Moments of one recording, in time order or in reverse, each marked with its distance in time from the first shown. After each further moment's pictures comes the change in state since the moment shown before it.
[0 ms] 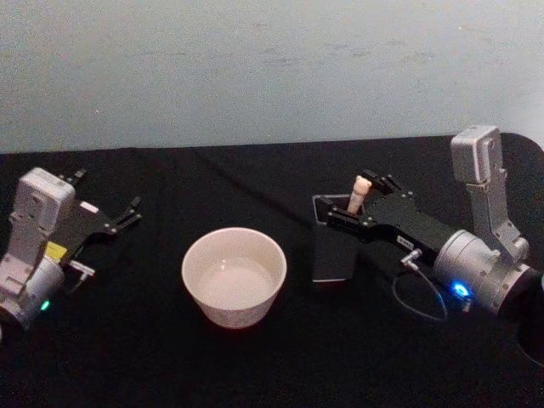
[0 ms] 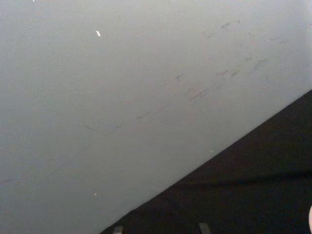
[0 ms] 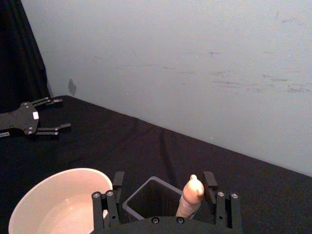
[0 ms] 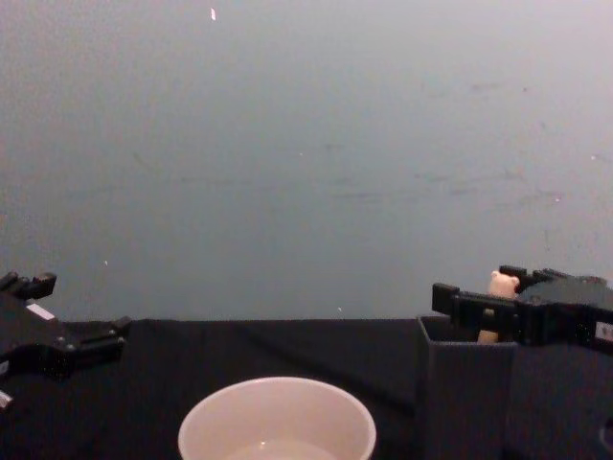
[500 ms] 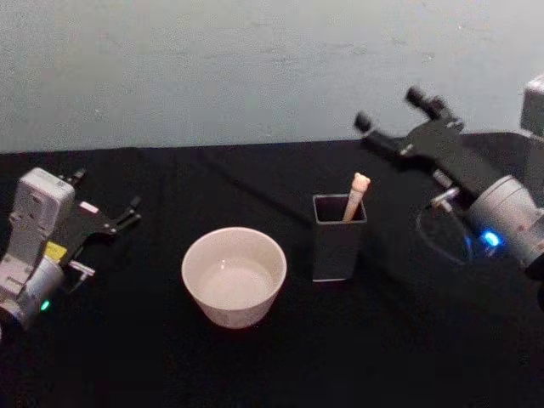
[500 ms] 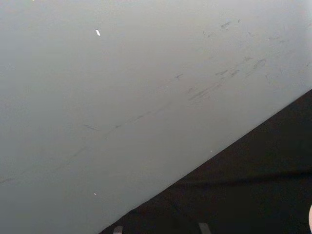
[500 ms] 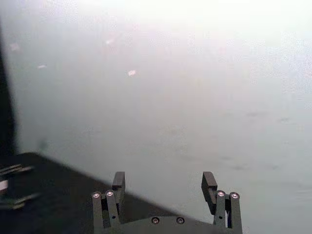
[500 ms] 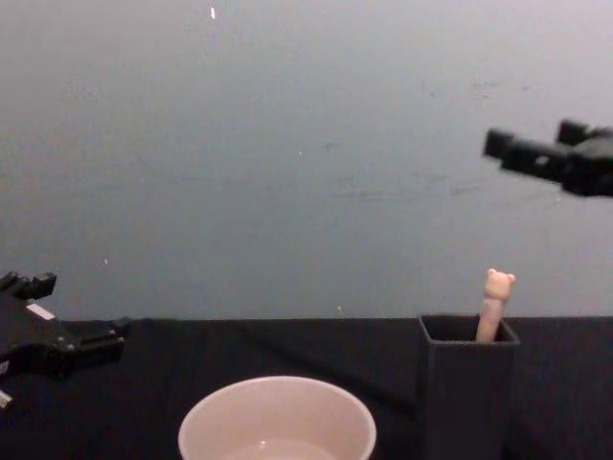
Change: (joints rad) left arm 0.000 0.000 0.000 0.000 0.000 0.000 0.000; right arm 0.011 -0.026 0.094 -0.061 -0.010 -0.150 -0.033
